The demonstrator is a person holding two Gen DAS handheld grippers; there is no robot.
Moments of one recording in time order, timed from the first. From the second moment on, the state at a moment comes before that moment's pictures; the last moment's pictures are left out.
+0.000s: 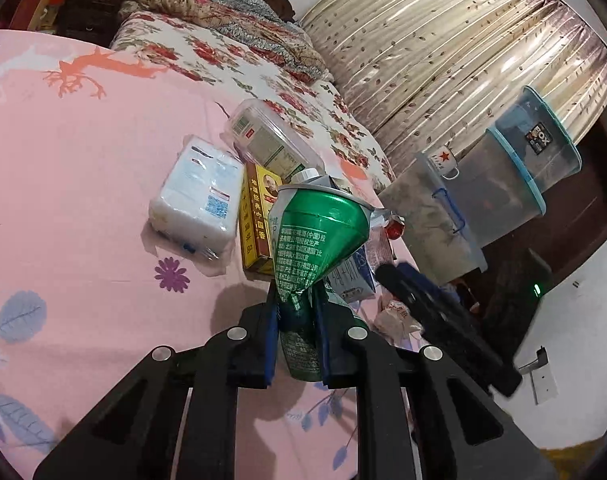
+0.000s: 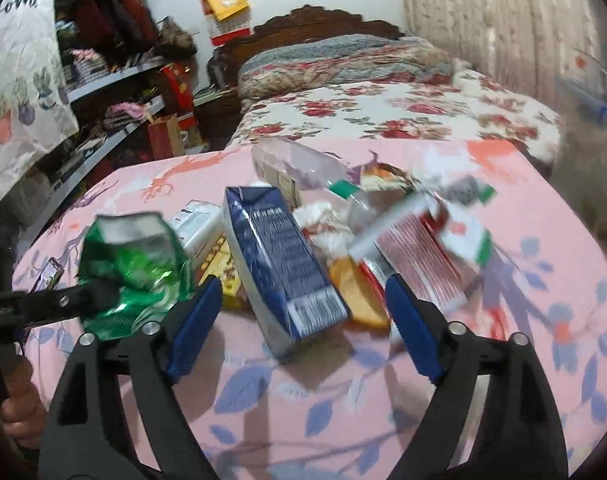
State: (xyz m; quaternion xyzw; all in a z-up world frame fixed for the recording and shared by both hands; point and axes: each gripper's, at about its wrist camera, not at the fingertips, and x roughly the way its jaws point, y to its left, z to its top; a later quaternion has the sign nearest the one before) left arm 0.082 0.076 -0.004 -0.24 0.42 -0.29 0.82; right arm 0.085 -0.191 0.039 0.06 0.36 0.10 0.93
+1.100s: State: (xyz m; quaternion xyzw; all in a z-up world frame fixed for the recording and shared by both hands) left arm 0.092 -0.121 0.036 -0.11 0.45 -0.39 0.80; right arm 0.014 -0.390 0.007 0.34 0.30 0.06 0.89
